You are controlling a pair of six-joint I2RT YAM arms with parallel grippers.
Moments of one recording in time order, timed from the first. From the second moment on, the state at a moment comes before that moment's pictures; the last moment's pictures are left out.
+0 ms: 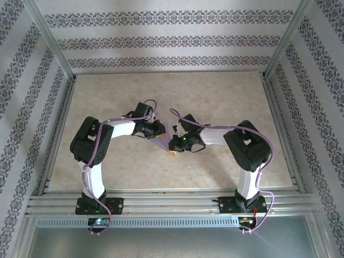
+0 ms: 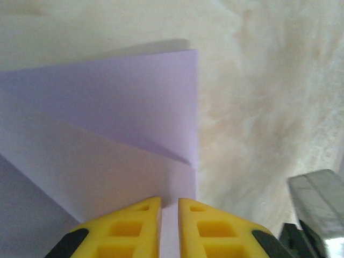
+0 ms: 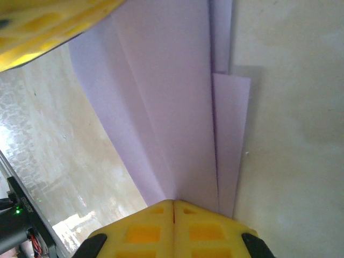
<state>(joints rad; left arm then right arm) -0.39 1.94 1.07 -0.15 0.53 -0.74 0.61 1.87 0.94 -0.16 -0.59 0.65</state>
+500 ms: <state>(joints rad) -0.34 1.98 1.13 -0.21 0.61 -0.63 0.61 1.87 0.94 -0.16 -0.59 0.63</state>
